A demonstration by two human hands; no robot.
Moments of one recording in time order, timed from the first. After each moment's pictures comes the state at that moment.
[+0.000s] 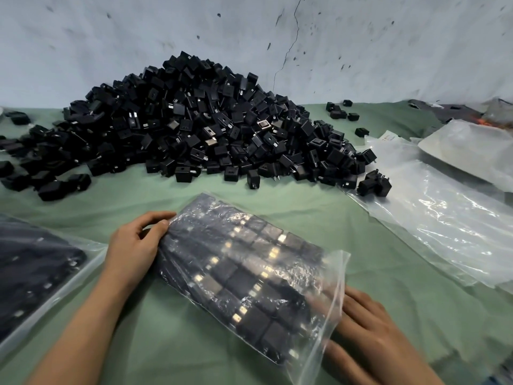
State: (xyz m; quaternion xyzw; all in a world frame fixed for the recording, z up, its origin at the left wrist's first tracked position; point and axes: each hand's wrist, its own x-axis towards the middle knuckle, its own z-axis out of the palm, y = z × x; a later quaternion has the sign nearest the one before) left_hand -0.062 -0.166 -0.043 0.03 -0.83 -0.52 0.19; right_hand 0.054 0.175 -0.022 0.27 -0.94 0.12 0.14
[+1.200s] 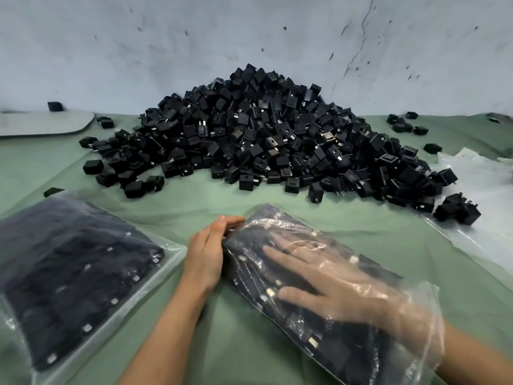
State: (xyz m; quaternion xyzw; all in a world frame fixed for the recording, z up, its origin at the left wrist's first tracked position) left_hand -0.064 -0.164 -0.049 0.07 -0.74 -0.65 0.16; right_hand -0.068 0.058 -0.013 0.42 -0.90 0.07 -0.10
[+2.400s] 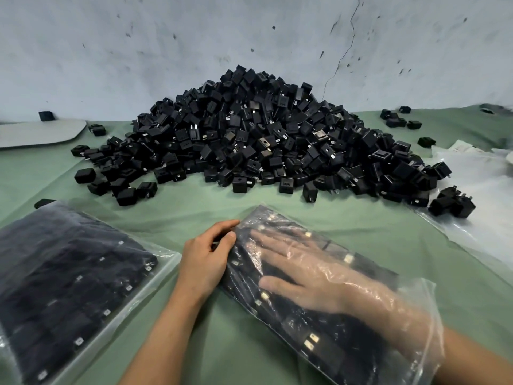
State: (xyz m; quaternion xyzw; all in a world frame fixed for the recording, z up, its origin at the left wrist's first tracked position) left_hand -0.060 -0.164 -0.043 0.03 -0.83 -0.54 0.16; right_hand -0.075 0.041 -0.012 0.43 -0.89 0.09 -0.08
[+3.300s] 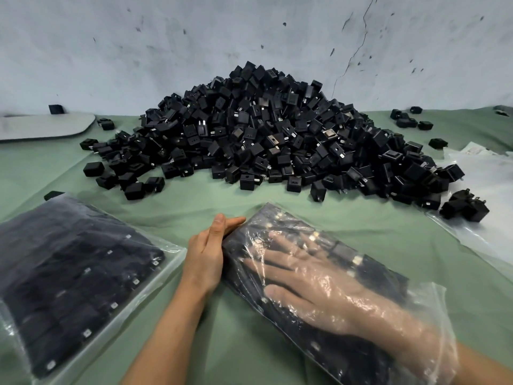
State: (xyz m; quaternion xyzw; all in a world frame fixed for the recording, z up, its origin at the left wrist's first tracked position) left_hand -0.062 -0.165 -0.049 0.04 -0.73 -0.66 0.16; right_hand -0.064 0.031 -0.027 0.46 -0.88 0.08 0.00
